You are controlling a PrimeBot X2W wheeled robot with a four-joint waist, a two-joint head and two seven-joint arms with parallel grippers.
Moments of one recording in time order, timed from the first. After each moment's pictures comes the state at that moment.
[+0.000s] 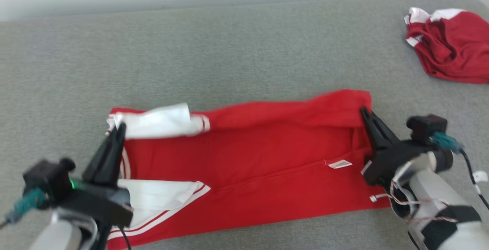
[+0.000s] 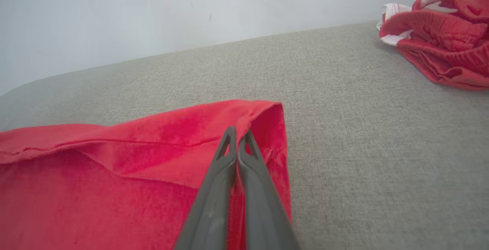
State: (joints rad) left arm -0.37 0.50 -0.41 0.19 -0.73 -0.09 -0.26; right arm -0.58 -0.38 0.42 0.68 0.65 0.13 -0.21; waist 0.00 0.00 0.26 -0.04
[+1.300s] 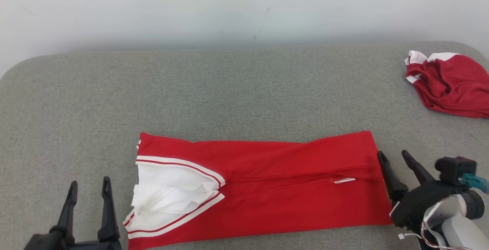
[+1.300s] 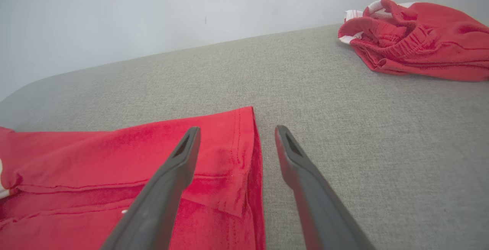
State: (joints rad) left arm -0.01 0.12 0.07 0.10 -0.28 -0.10 -0.26; right arm -0.23 -0.41 0.17 0.39 0.59 0.13 -0.04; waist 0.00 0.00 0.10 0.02
